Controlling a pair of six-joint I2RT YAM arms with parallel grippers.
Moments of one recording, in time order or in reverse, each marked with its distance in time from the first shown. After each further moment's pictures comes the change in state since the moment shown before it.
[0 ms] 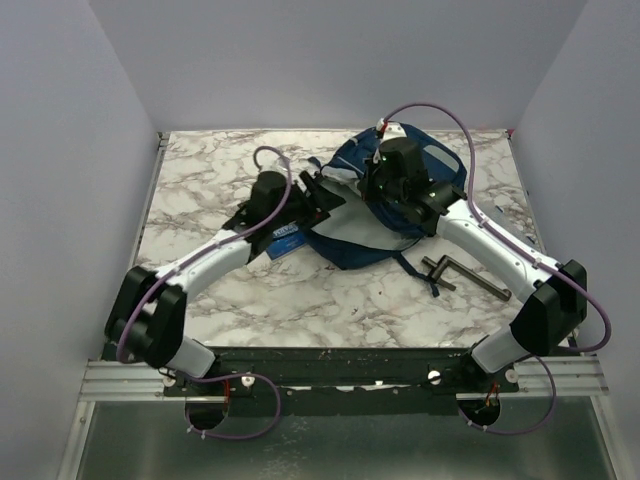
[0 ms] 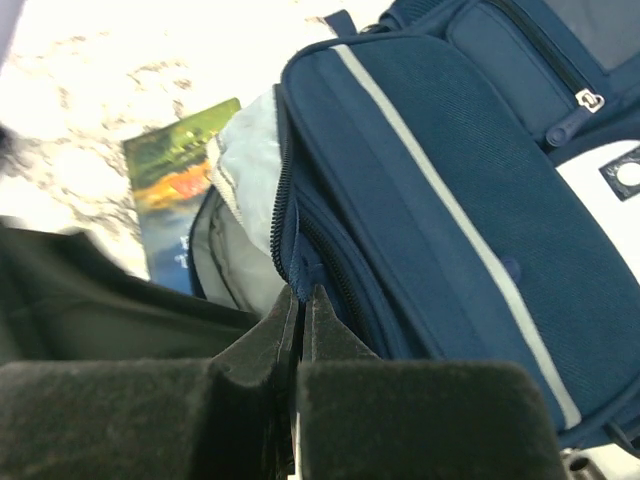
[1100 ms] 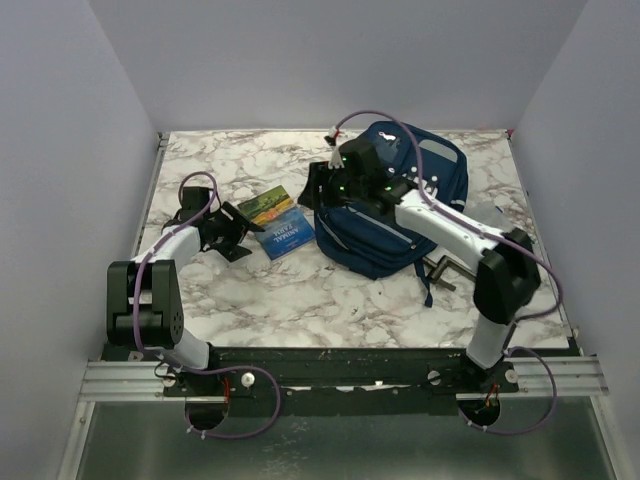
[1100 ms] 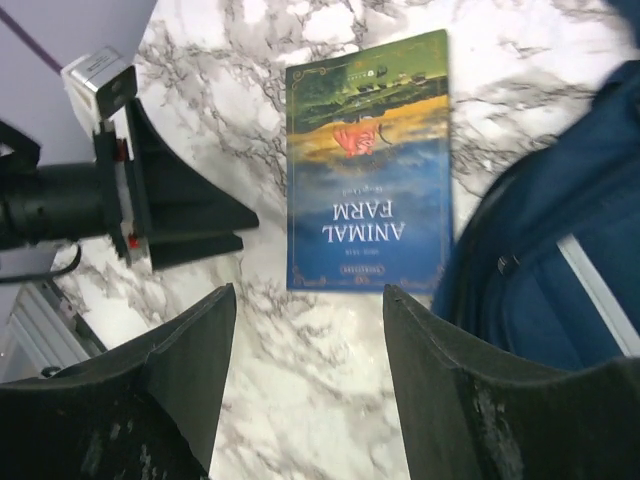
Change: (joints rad) left arm 0.578 -0.009 -0.117 -0.472 0.206 0.185; right arm 0.079 0.167 0.057 0.105 -0.326 0.066
